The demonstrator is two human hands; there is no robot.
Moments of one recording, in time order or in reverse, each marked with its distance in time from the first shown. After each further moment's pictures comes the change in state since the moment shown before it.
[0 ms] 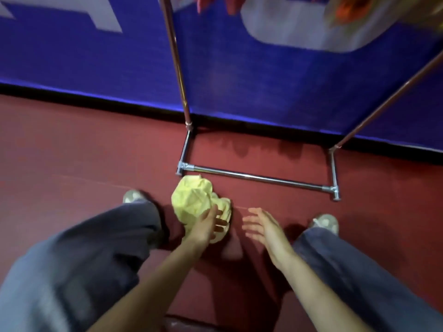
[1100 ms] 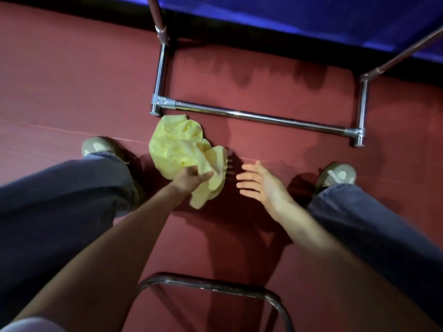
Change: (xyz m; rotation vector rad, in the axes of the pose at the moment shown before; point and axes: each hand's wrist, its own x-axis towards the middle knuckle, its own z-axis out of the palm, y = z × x) left_hand 0.142 -0.056 -0.029 0.279 -0.106 -0.102; right_hand 0.095 0.030 0.009 0.005 -0.038 0.251
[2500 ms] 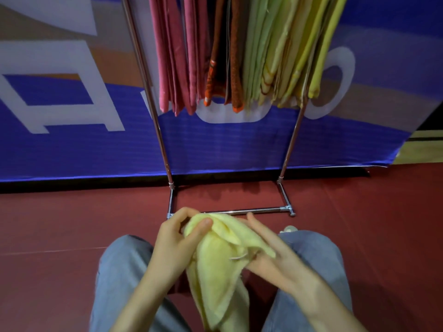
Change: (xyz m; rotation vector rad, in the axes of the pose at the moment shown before) left_hand -0.430 0.060 0.004 0.032 0.255 1.128; right_hand -0.394 0.025 0.019 0.313 -0.537 -0.509
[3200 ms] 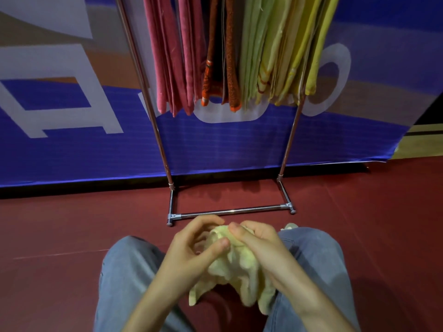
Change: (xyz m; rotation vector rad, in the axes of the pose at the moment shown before) left_hand -0.016 0.005 0.004 -0.188 -0.276 0.024; right_hand 0.001 0.008 0.015 -0.415 0.296 -0.257
